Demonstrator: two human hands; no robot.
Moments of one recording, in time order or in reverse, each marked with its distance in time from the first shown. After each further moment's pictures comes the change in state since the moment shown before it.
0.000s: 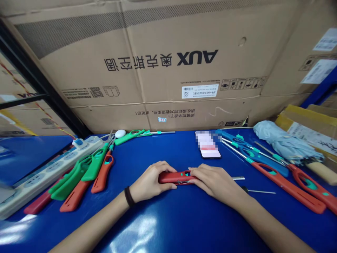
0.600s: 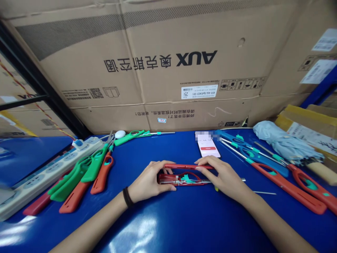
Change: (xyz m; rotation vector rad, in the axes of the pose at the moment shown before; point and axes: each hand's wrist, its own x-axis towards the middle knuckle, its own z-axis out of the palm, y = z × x) left_hand -0.002 -0.003 0.001 0.030 0.079 -0.024; right_hand -0.001 0.009 -0.016 0.448 0.139 0.369
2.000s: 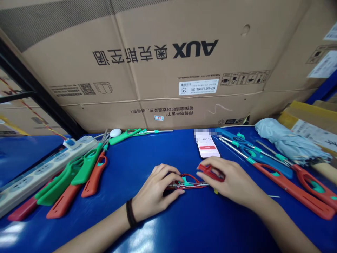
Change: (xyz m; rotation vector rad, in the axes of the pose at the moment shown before) left_hand -0.003 0.025 0.023 0.077 0.047 0.198; right_hand -0.005 -0.007 -0.018 -0.047 -0.038 0.087
